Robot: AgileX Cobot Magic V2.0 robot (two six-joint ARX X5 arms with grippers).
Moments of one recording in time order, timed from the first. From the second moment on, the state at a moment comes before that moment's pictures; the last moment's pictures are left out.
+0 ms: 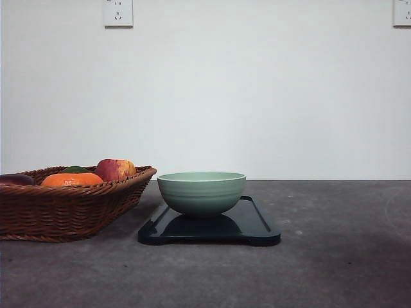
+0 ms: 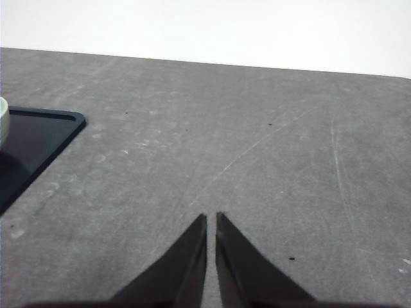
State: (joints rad) left_arx -0.04 0.01 0.03 -0.17 0.13 -0.04; right_arx 0.08 0.00 0.02 -0.17 0.00 0.00
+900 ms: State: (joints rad) left_arx -0.04 0.01 0.03 -0.17 0.13 -0.04; right_arx 0.08 0.00 0.02 -0.17 0.00 0.00
